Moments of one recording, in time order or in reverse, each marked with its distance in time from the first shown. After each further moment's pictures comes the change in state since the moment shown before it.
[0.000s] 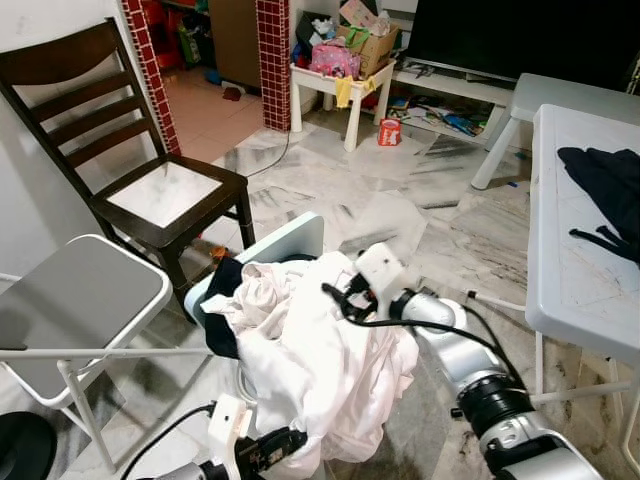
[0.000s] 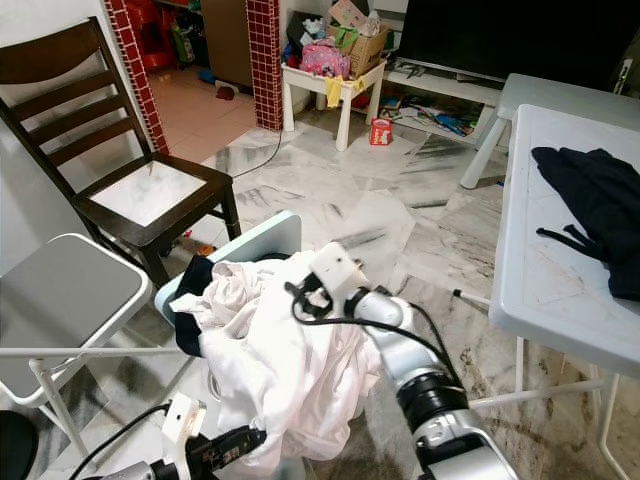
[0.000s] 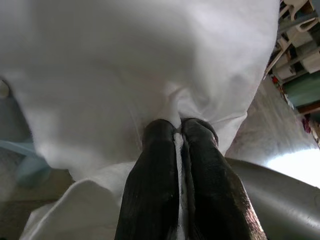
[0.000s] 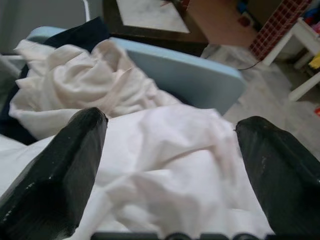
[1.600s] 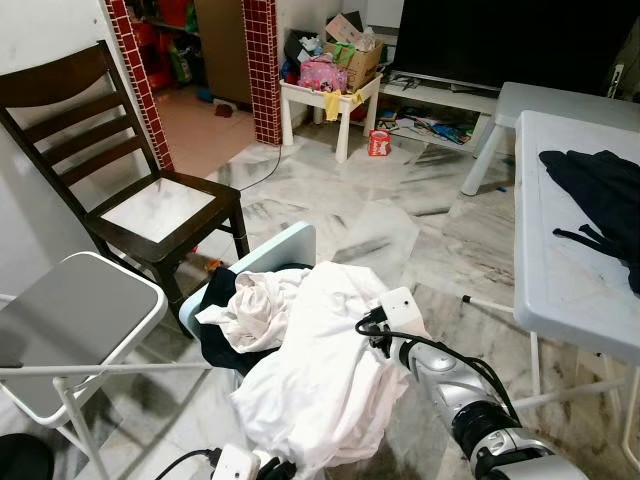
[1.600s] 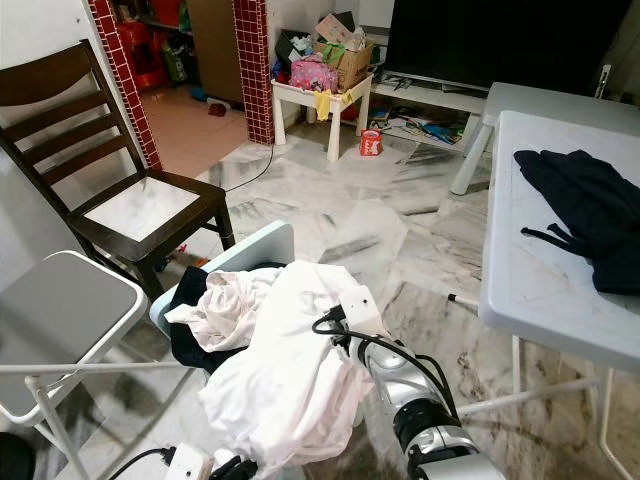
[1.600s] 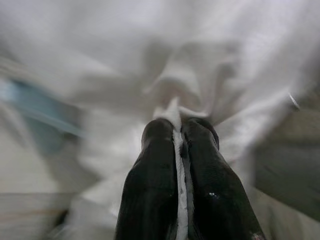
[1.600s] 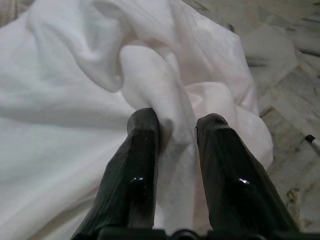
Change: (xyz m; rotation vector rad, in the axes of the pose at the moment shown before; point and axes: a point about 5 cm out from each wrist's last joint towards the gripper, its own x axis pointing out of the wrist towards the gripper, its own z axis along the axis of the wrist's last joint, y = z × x) left arm -0.007 0.044 -0.009 0.236 -0.033 0.294; right arm -0.019 -0.006 -0.071 0.331 0.254 -0.262
